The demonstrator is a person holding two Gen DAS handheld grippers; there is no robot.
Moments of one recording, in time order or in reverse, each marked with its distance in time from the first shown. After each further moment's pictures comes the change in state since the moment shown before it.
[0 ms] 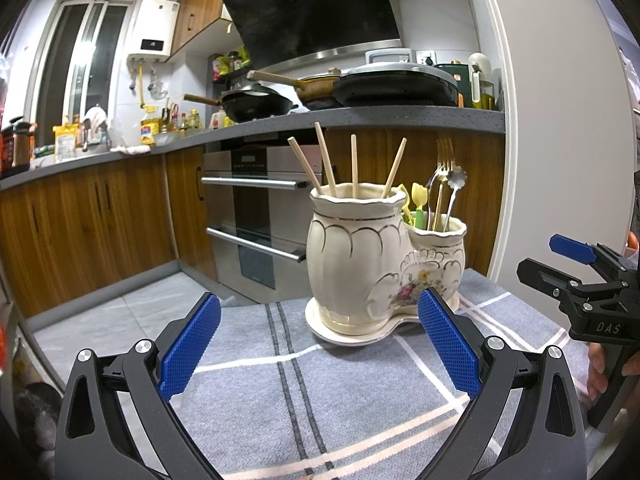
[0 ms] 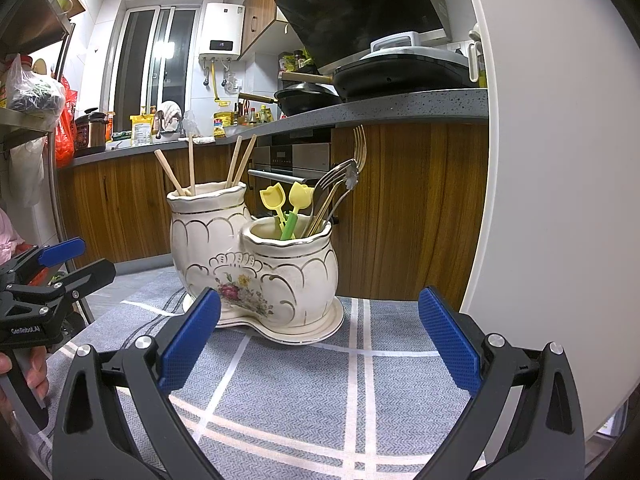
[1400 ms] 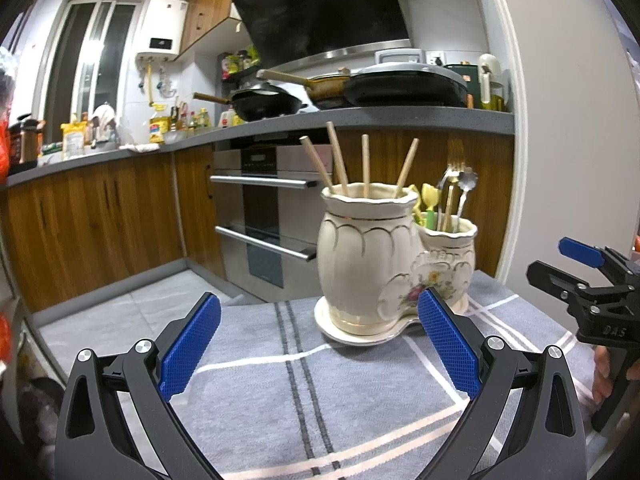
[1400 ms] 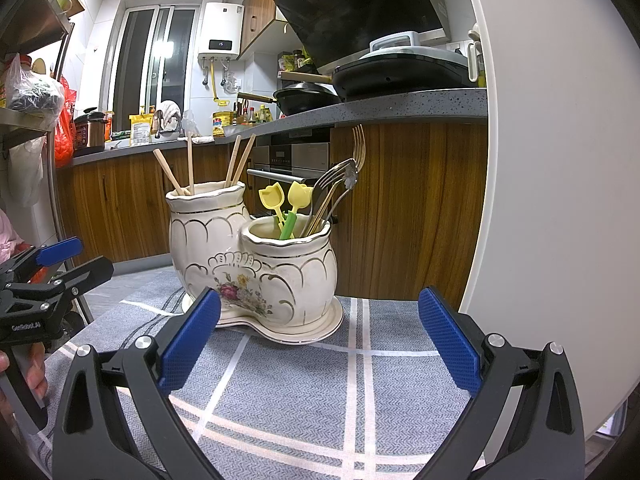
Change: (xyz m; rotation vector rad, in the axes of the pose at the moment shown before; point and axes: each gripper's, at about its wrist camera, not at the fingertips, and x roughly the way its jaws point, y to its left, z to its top) left arm -0.002 0.007 -0.001 -0.016 0.003 0.044; right arm 0.000 -0.001 0.000 -0.001 0.000 -0.002
